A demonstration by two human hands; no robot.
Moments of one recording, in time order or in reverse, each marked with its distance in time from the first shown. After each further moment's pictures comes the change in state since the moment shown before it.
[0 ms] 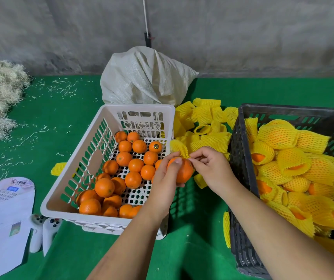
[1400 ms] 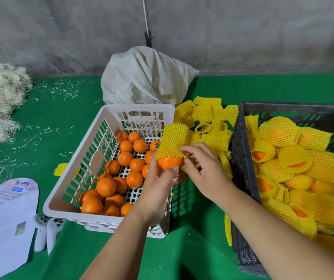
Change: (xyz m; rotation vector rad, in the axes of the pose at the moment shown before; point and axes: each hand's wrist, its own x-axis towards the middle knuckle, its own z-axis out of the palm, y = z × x) left_hand 0.005 -0.016 -0.022 -0.115 -0.150 0.139; right_hand -0.013 -0.006 0.005 -0.187 0.004 -0.431
